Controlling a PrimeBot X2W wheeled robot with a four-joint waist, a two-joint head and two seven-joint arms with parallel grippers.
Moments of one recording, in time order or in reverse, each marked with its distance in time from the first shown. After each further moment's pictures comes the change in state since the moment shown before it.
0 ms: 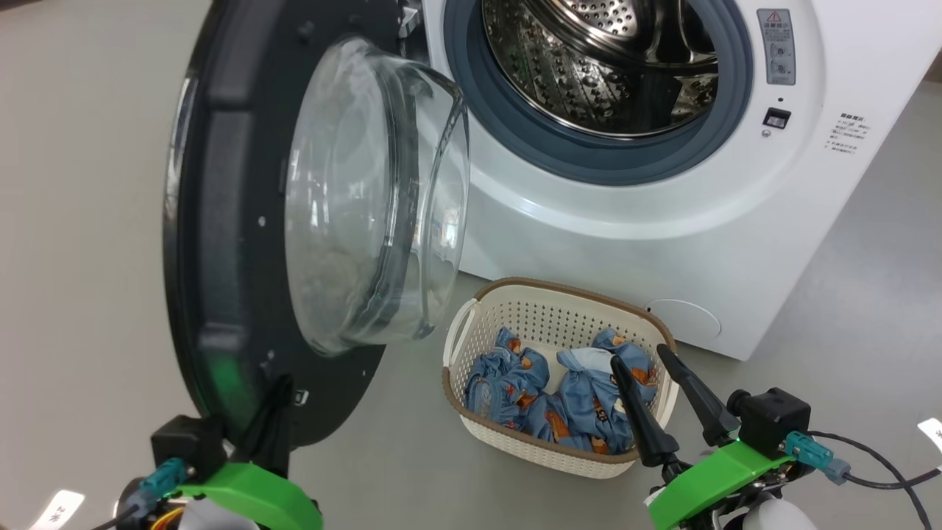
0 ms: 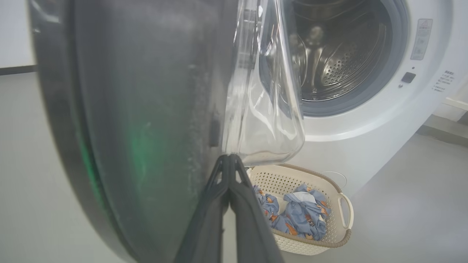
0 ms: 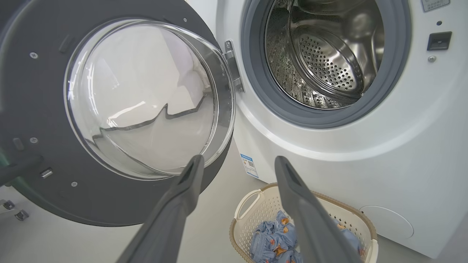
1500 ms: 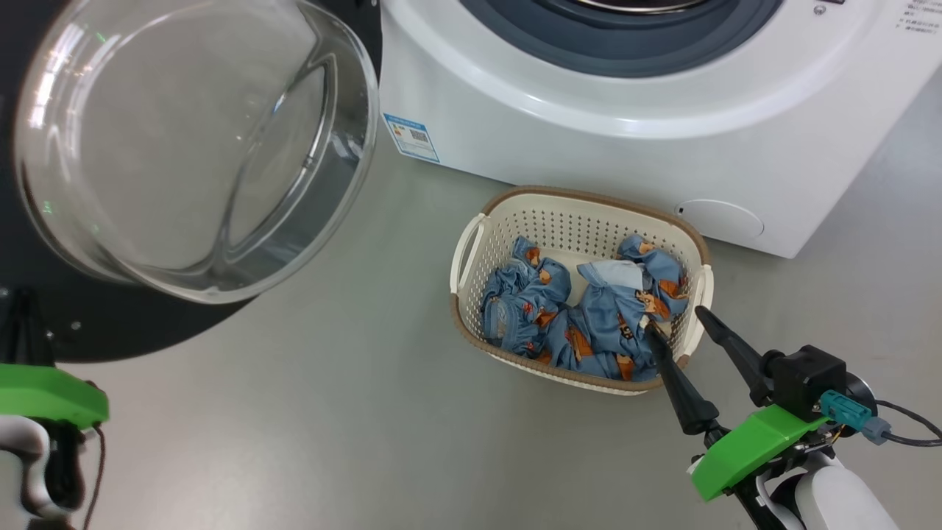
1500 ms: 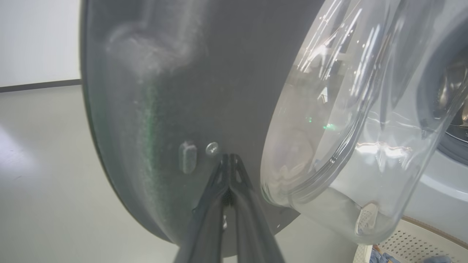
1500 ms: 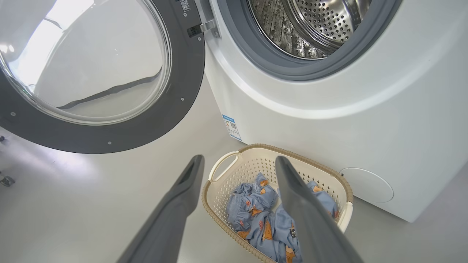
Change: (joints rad) left arm -0.317 0.168 0.270 0.427 -0.143 -0.030 -0.158; right arm -0.017 -0.102 -0.038 -0.152 -0.074 0.000 0.149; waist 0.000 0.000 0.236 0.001
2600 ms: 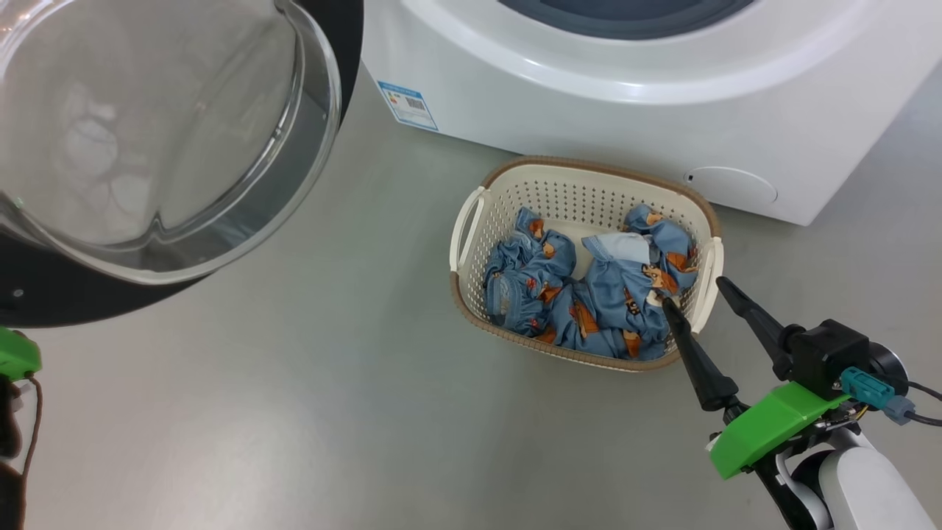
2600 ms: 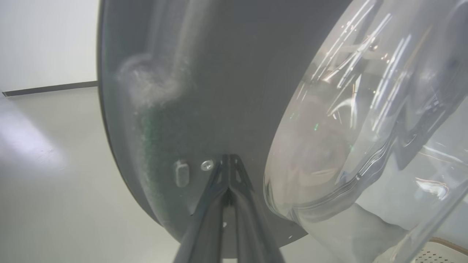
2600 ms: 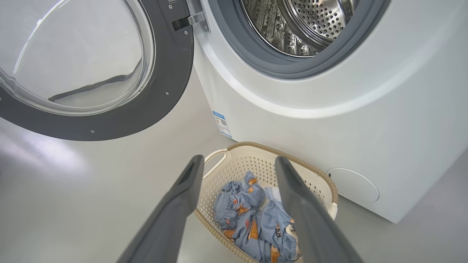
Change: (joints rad) left arm -0.252 0.063 0.038 0.329 0.004 -0.091 -0.035; right arm -0.015 -0.023 -0.036 -0.096 -0.044 0.000 0.074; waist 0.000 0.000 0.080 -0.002
